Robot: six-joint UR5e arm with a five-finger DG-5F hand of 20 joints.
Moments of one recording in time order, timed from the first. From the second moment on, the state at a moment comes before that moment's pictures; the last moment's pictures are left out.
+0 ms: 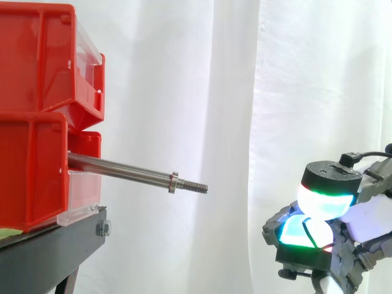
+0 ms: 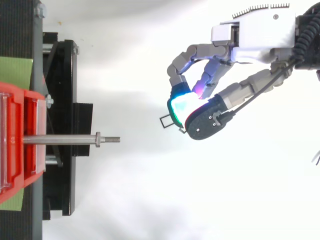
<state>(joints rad) 0.02 -2.23 -1.22 -3.18 -1.62 -0.13</state>
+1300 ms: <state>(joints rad) 0.02 -2.23 -1.22 -2.98 -1.62 -0.14</state>
